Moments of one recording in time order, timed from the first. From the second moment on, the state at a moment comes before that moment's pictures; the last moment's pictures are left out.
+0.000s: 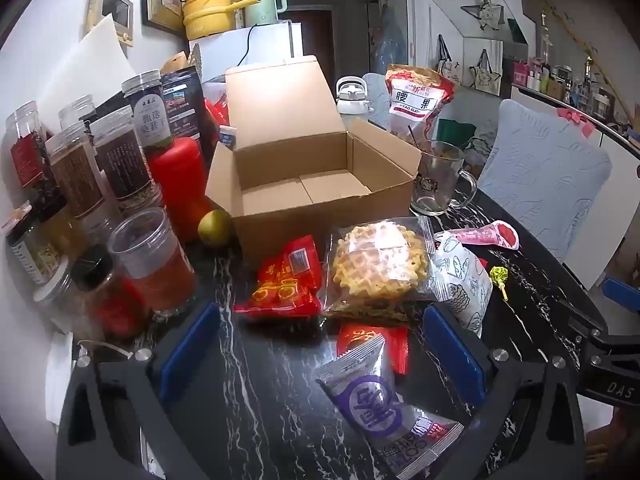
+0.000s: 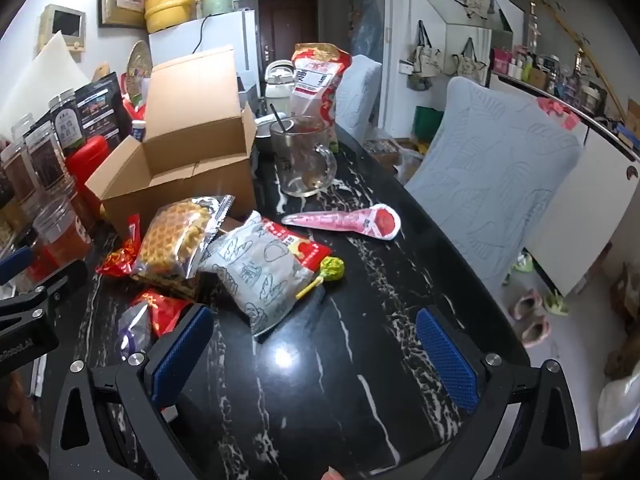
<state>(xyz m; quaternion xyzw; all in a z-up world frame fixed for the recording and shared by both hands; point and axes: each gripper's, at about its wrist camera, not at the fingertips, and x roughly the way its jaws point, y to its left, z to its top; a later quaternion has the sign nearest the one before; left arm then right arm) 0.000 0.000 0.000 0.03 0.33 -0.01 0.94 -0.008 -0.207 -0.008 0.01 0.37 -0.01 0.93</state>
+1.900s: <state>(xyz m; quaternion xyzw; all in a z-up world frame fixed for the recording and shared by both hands) -0.006 0.004 -0.002 0.02 0.35 -0.03 0.94 -0.011 -0.193 -0.003 -0.01 0.36 -0.01 0.93</state>
